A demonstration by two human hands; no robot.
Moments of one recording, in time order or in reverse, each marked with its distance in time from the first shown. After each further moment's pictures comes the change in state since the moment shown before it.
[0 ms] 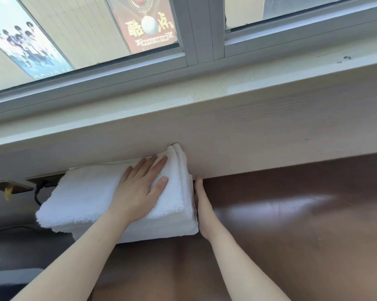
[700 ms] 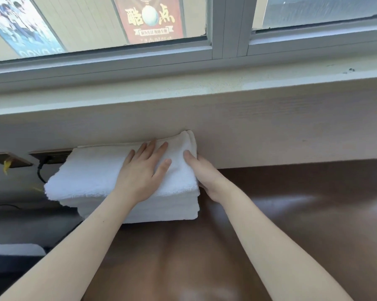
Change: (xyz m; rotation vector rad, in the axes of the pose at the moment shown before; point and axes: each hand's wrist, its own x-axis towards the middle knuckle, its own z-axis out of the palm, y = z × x) left_hand -0.017 -0.005 -0.013 0.001 0.062 -0.046; right_hand -0.034 -0.090 0.039 -0.448 0.002 -0.044
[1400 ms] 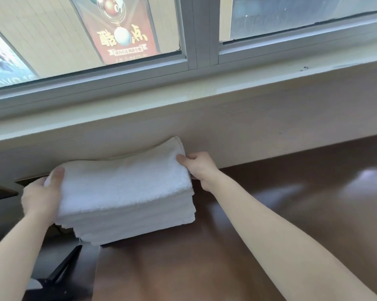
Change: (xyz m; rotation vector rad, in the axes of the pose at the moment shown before) left_hand -0.028 -0.159 -0.035 -0.697 0.431 -0.819; right_hand -0.011 -0.023 0.009 0.005 0.338 -0.027
